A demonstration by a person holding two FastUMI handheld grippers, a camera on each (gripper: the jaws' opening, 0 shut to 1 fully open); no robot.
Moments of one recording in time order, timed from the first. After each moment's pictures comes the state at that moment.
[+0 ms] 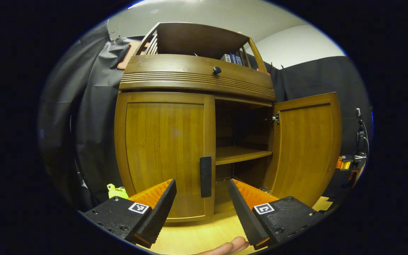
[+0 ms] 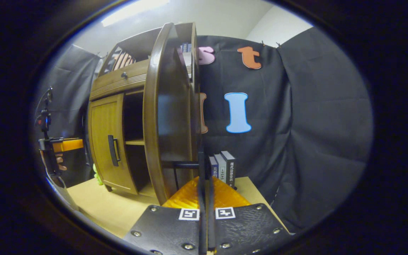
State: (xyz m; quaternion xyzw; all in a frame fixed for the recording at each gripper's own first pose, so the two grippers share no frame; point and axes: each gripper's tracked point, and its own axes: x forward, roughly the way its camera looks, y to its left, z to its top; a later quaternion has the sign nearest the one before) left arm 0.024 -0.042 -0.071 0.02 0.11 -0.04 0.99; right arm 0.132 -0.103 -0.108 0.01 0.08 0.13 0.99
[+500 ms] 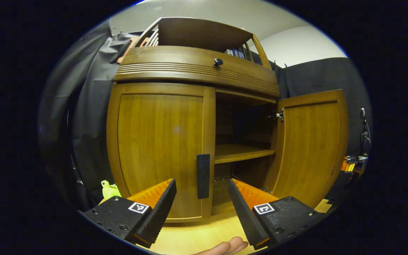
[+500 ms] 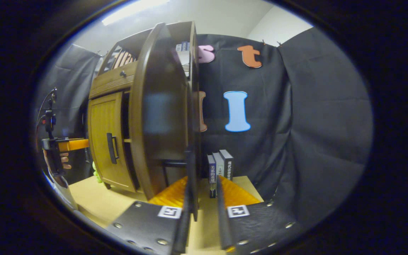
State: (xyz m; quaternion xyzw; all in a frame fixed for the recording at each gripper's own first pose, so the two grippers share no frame) left arm 0.052 -0.055 -0.094 0.02 0.12 -0.04 0.99; right arm 0.141 -0.120 -0.110 -0.01 0.08 0.11 0.99
